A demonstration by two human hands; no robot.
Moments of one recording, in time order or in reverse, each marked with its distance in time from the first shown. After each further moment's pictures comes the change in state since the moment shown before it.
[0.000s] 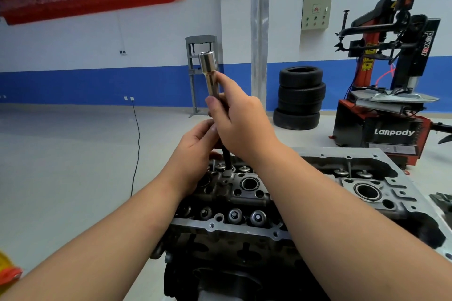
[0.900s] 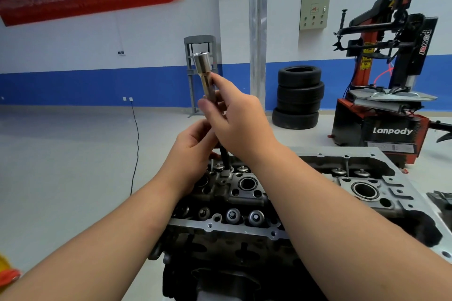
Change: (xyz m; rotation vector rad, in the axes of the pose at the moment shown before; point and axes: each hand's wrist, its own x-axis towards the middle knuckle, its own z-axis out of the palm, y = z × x) left_hand 0.001 -0.002 -0.001 0.029 0.026 0.025; right_hand -0.001 0.000 0.000 0.008 0.059 -0.054
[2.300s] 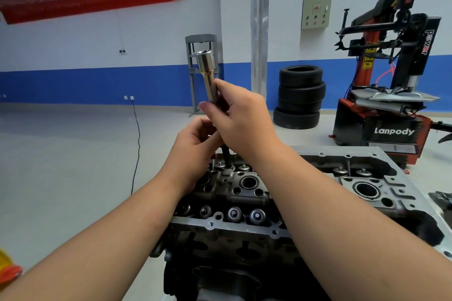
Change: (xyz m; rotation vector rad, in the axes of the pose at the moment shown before) left_hand 0.002 -0.001 0.000 -0.008 0.039 0.017; right_hand 0.001 0.003 -0.001 -0.037 0.008 -0.034
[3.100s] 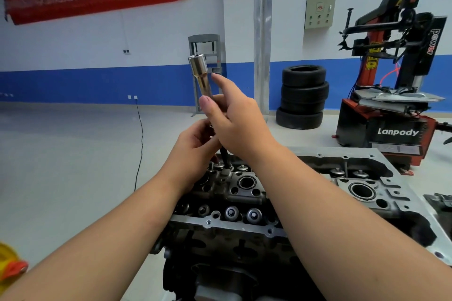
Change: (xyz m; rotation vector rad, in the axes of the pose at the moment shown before) left_hand -0.002 0.001 -0.001 0.047 -0.044 0.011; right_hand 0.001 0.004 0.002 0.168 -0.112 0.146
